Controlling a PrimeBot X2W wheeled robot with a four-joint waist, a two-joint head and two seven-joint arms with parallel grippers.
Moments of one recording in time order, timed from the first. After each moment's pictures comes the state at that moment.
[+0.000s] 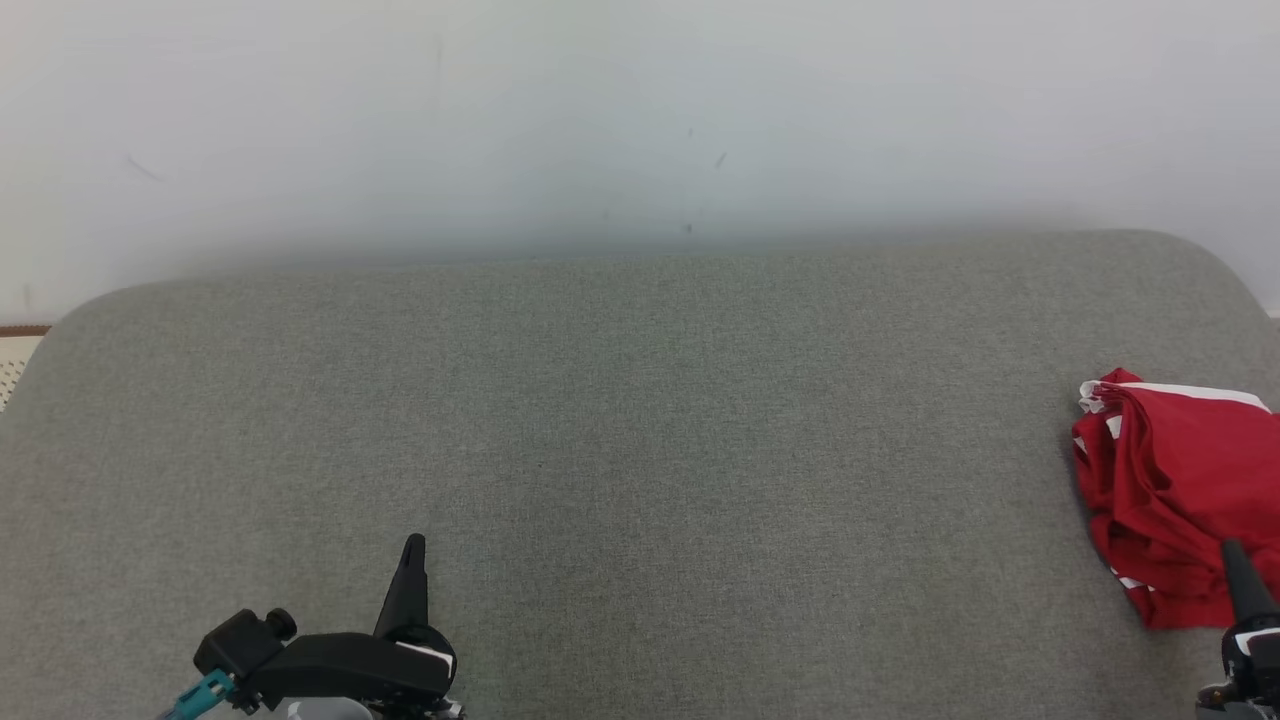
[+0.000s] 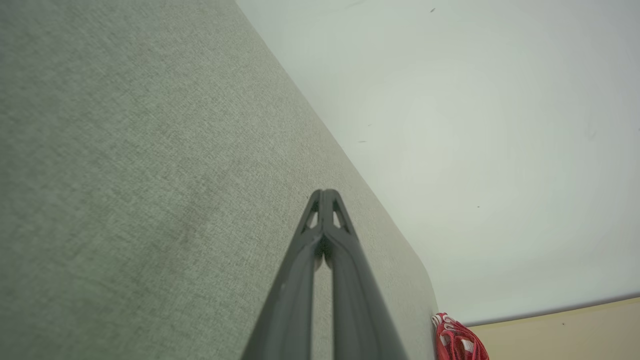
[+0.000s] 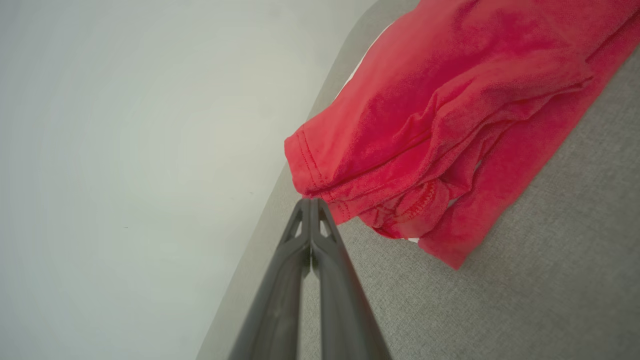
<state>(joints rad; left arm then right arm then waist) -0.35 0.15 -0.45 0.37 -1.30 0.04 -0.26 -0.16 -0.20 -0.28 0.27 1.05 0.13 0.22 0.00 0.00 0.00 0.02</state>
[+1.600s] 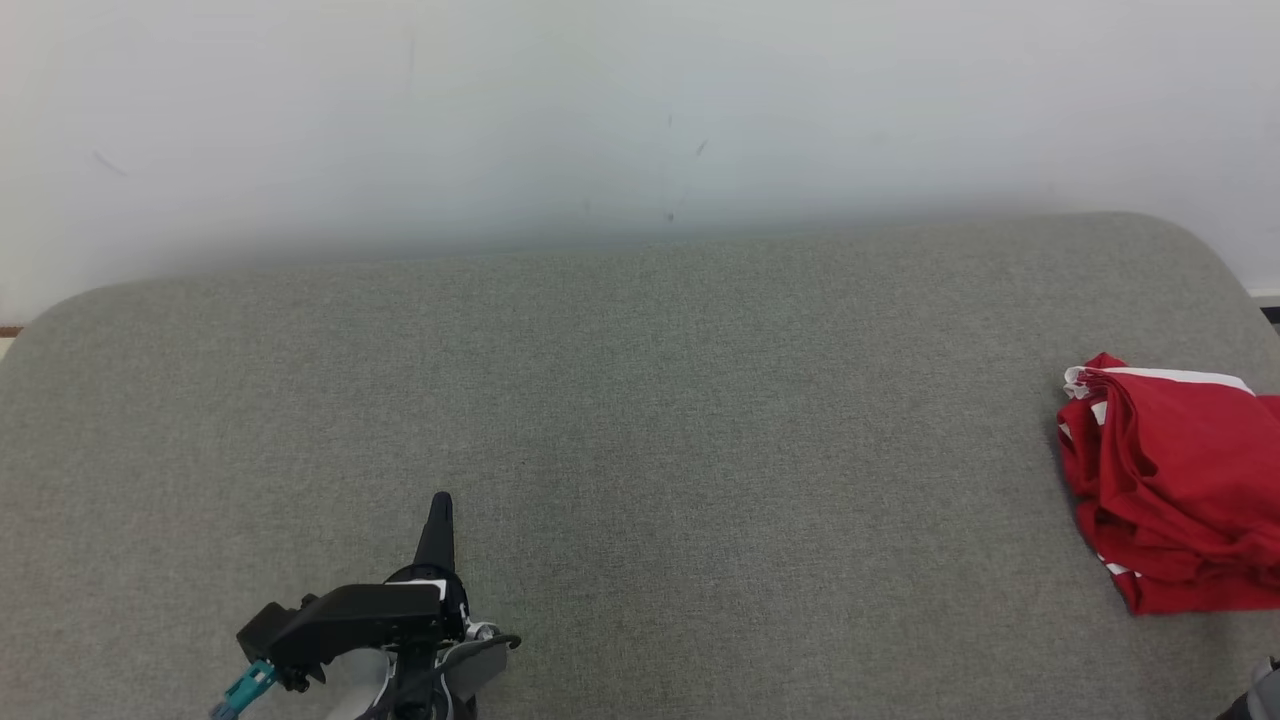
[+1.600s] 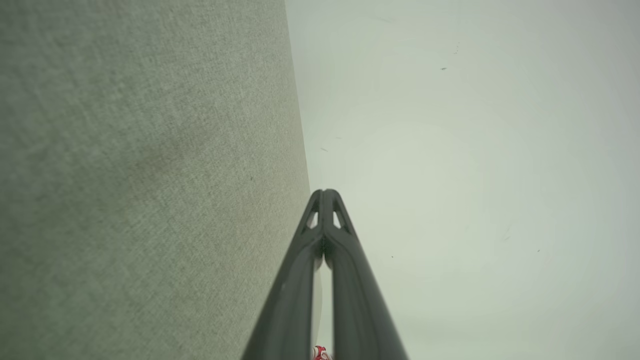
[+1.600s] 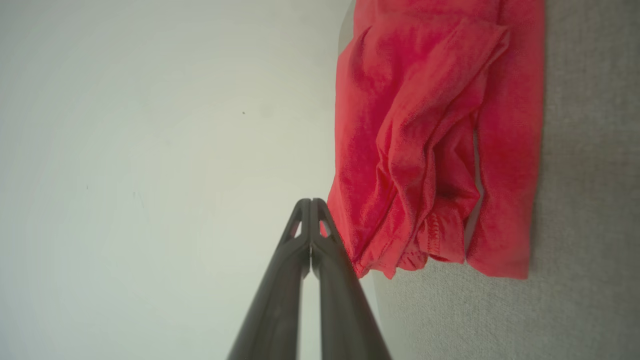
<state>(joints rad) -0.52 0.05 -0.50 0.58 -1.84 -0.13 -0.26 -0.33 -0.21 -0.57 0.52 1.56 0.13 0.41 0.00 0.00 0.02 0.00</state>
